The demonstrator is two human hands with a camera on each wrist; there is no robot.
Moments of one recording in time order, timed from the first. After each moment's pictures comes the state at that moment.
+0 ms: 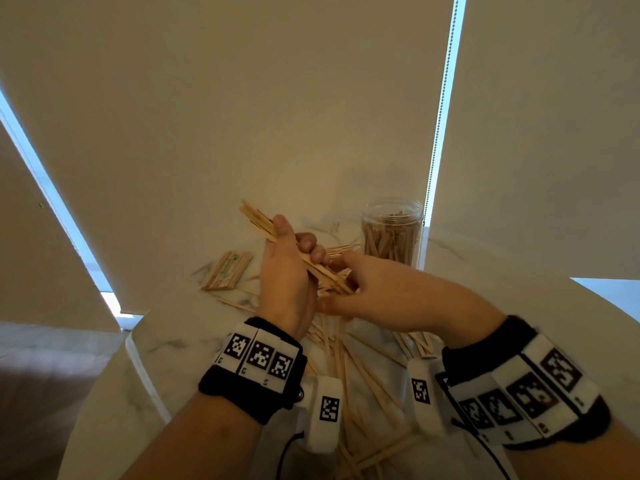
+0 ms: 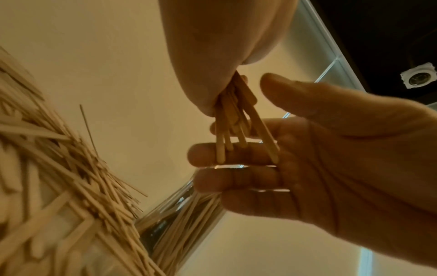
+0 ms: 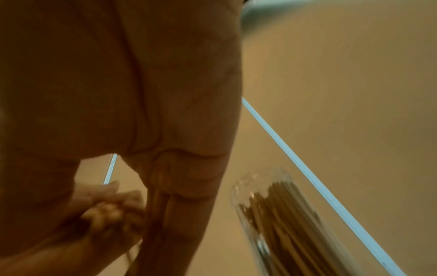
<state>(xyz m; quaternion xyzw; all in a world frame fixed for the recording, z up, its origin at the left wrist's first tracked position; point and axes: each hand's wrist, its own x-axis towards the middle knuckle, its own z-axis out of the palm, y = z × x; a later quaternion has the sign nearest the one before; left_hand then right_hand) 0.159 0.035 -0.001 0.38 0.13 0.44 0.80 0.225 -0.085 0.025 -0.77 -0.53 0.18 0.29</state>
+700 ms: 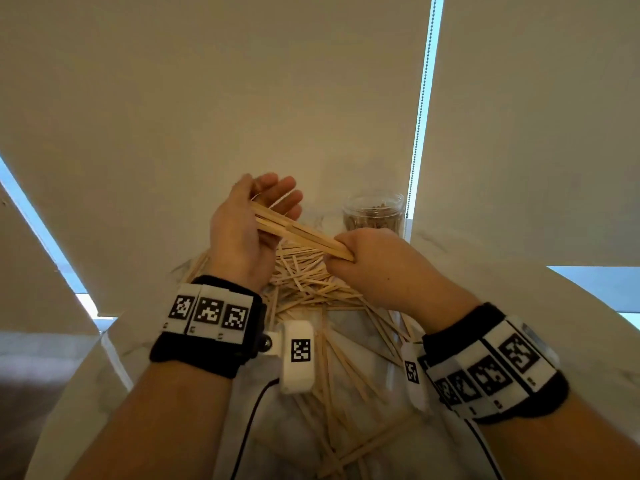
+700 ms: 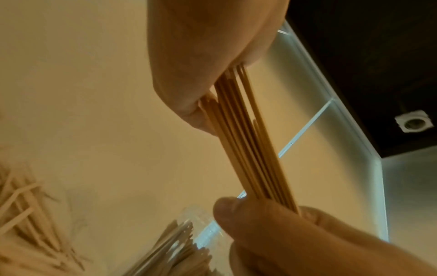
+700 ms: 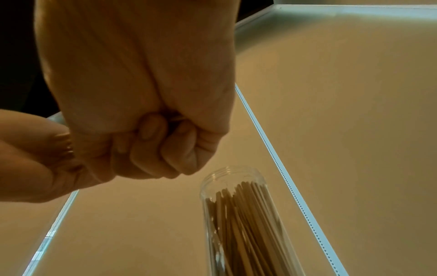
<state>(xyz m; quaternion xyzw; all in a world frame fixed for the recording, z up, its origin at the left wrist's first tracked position) 0.152 0.059 0.041 0.41 0.14 0.41 0.80 0.249 -0.081 0.019 -0.80 -0.53 -0.05 0.26</state>
